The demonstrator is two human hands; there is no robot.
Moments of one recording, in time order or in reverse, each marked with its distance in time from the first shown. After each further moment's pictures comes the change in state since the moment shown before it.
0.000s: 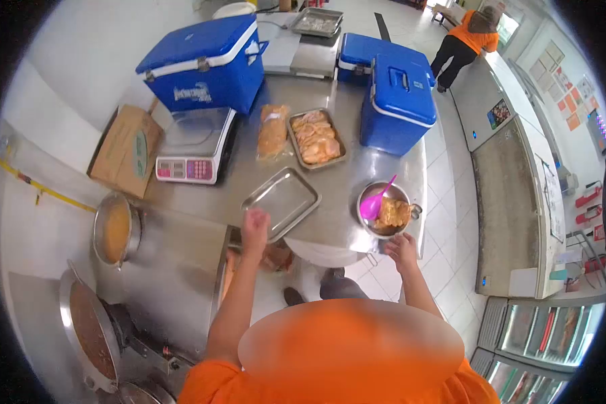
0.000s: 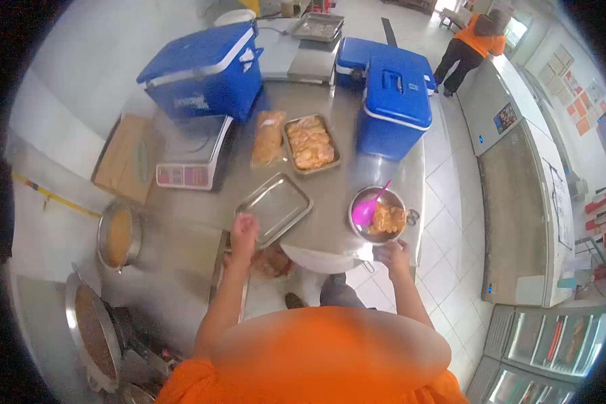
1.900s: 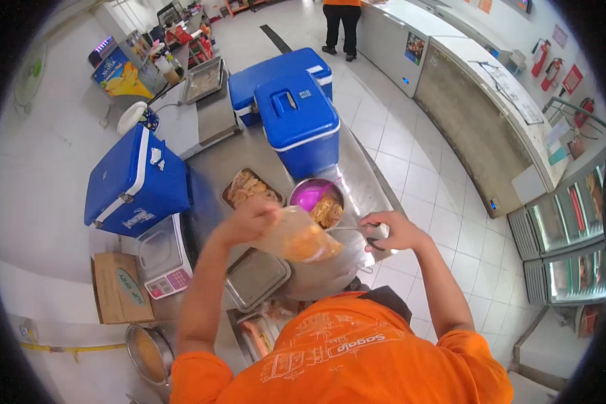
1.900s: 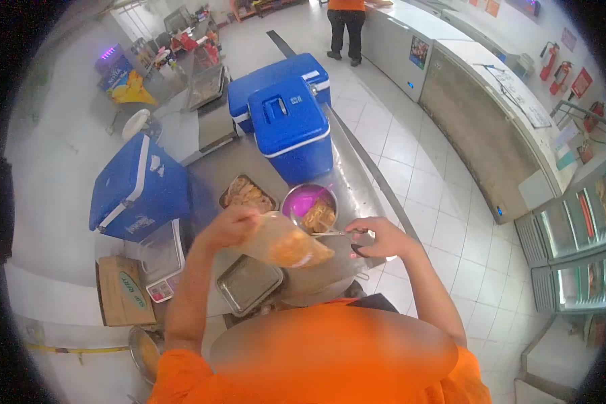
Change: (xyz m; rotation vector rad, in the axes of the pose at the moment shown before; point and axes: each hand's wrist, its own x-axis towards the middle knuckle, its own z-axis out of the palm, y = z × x) left_hand 0.064 0.296 0.198 0.648 -1.316 0.481; right_hand -0.054 -0.186 -0.042 -0.746 -0.574 -0.759
